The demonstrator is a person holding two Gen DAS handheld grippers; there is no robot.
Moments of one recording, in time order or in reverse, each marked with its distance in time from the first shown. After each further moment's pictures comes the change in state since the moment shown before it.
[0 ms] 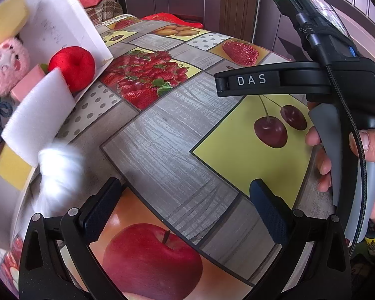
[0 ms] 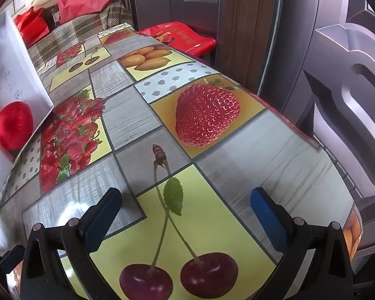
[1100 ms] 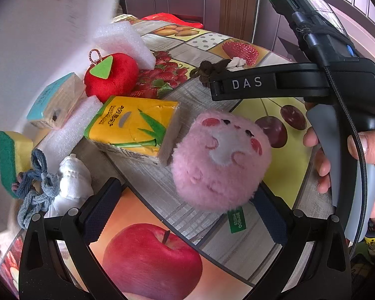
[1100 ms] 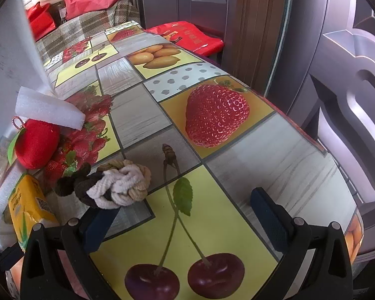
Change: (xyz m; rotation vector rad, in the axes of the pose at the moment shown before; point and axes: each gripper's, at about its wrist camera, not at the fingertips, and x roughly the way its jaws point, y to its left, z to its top) left arm -0.002 0.002 0.001 0.002 -0.001 -0.001; right arm 0.001 0.011 -0.003 -0.021 0.000 0.014
